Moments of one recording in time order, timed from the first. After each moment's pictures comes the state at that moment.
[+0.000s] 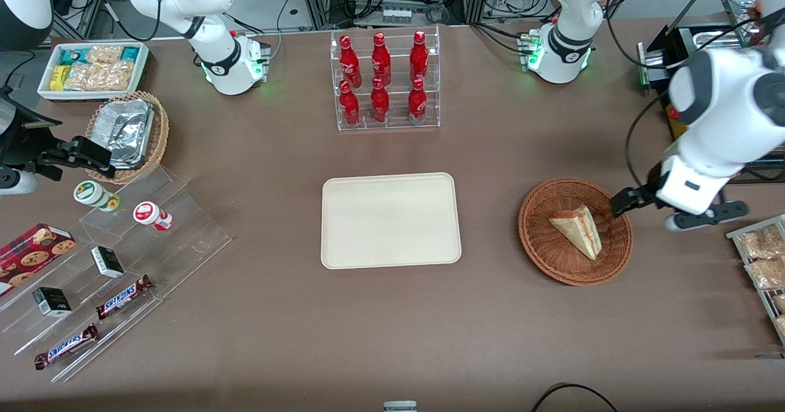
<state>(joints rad) 0.04 0.07 -0.12 -2.01 0.02 2.17 -0.38</state>
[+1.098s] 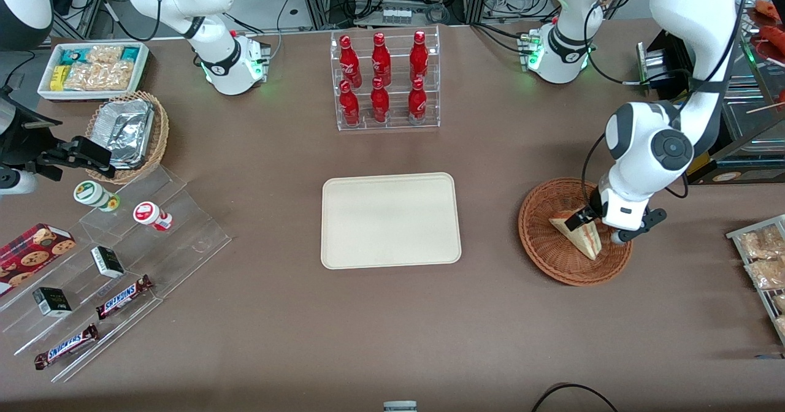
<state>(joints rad) 0.03 0.25 -0.13 -2.22 0.02 2.50 -0.61</state>
